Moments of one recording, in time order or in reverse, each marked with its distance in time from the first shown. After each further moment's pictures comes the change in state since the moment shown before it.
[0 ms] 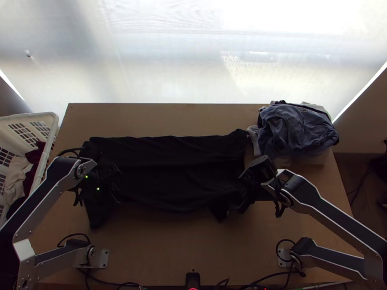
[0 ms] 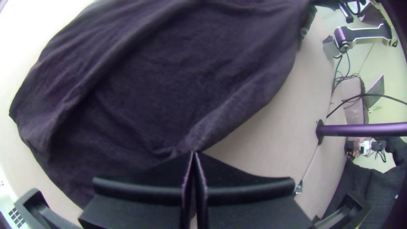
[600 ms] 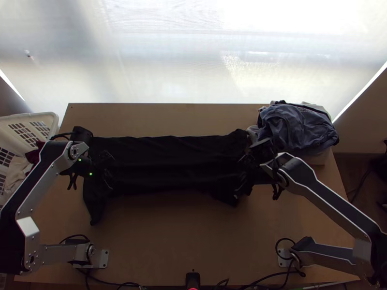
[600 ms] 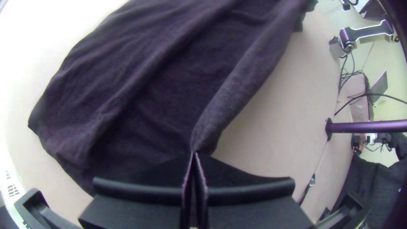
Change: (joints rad) left arm 0.124 0.146 0.174 -0.047 -0.031 0.167; right arm -0.114 0.141 0.145 0.002 -0.008 -0.053
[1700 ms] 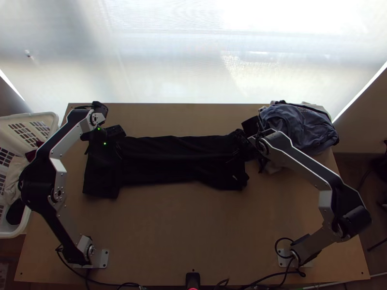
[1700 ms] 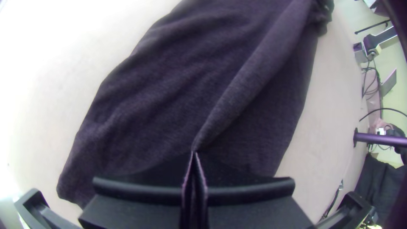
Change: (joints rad) left arm 0.000 0.529 0.451 0.057 -0.084 0.085; right arm -0.124 0.388 0.251 0.076 0.002 0.056
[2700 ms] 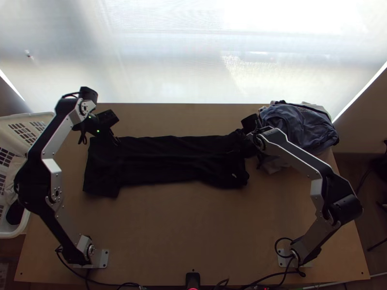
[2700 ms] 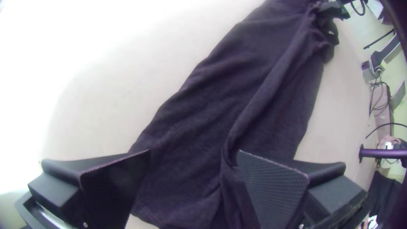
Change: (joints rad) left arm 0.033 -0.017 0.167 -0.018 0.003 -0.031; right arm -0.036 0.098 0.042 0.019 0.061 0.058
